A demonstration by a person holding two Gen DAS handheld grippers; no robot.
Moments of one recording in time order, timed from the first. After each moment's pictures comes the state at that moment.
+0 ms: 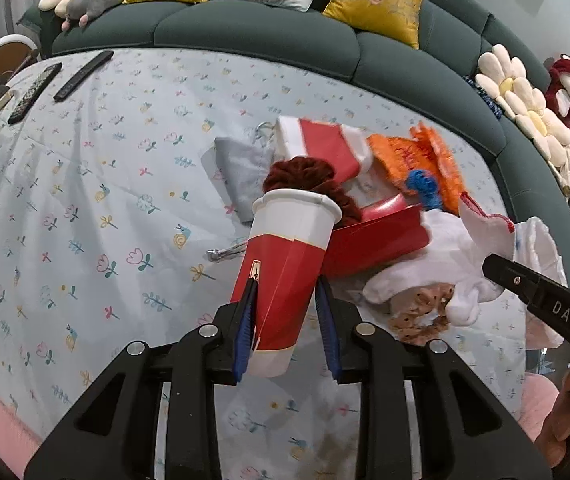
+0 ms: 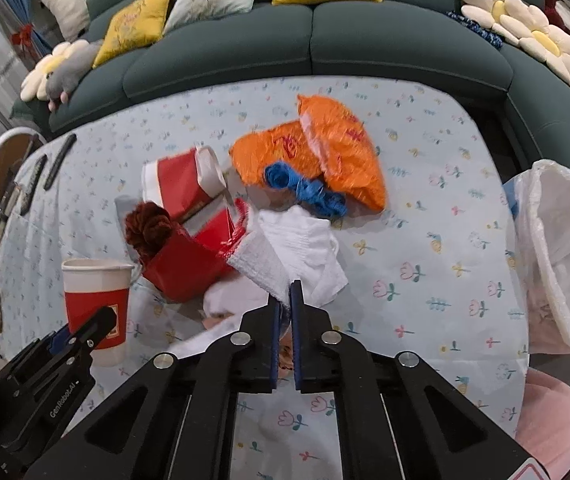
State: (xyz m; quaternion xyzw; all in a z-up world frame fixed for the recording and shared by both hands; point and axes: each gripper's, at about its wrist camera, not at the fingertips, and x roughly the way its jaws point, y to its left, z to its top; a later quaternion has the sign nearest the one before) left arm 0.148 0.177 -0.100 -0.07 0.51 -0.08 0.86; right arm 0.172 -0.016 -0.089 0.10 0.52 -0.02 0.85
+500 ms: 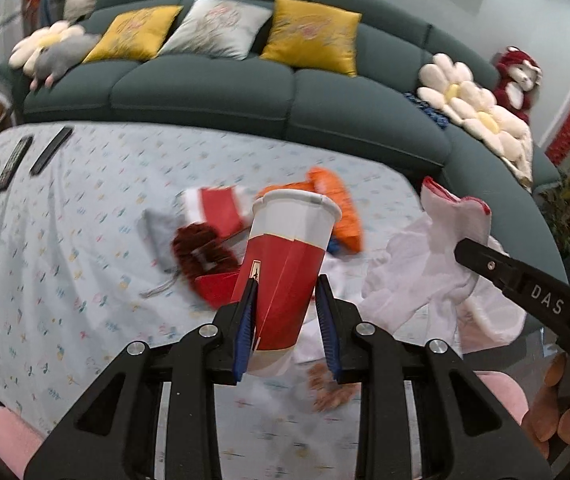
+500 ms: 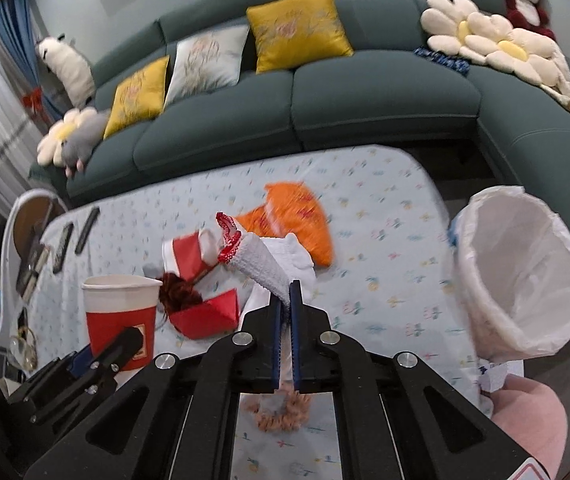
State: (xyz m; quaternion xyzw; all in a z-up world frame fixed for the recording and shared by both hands) left arm 0.115 0.095 -0.011 -0.04 0.44 -0.14 0.88; right arm 0.125 -0.083 -0.008 0.16 0.43 -0.04 0.89
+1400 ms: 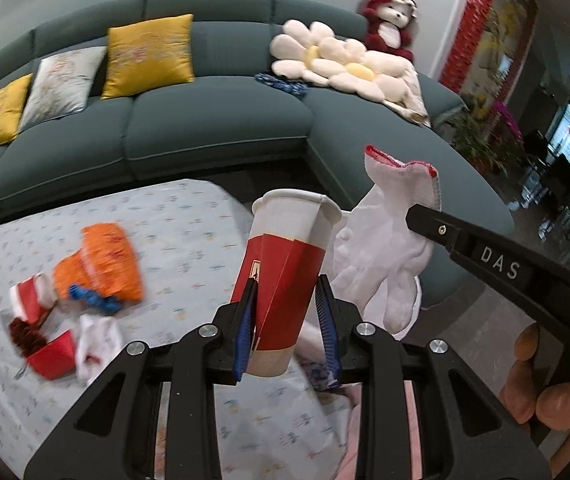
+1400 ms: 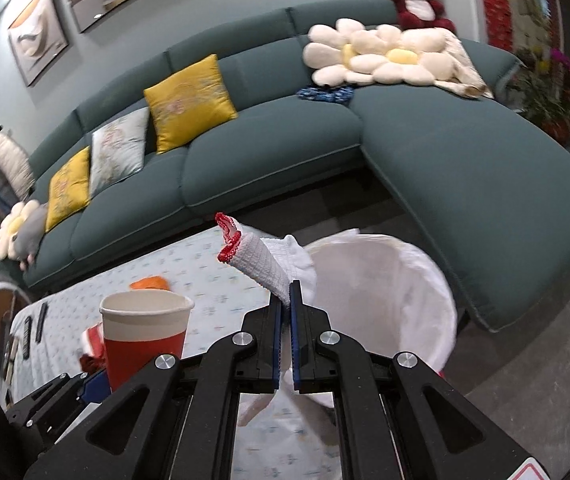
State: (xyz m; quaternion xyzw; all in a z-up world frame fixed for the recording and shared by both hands) left arm 0.090 -0.148 0.014 0.06 0.41 -0.33 0.85; right arm 0.057 -0.300 0.016 0.22 0.36 -0.17 0.89
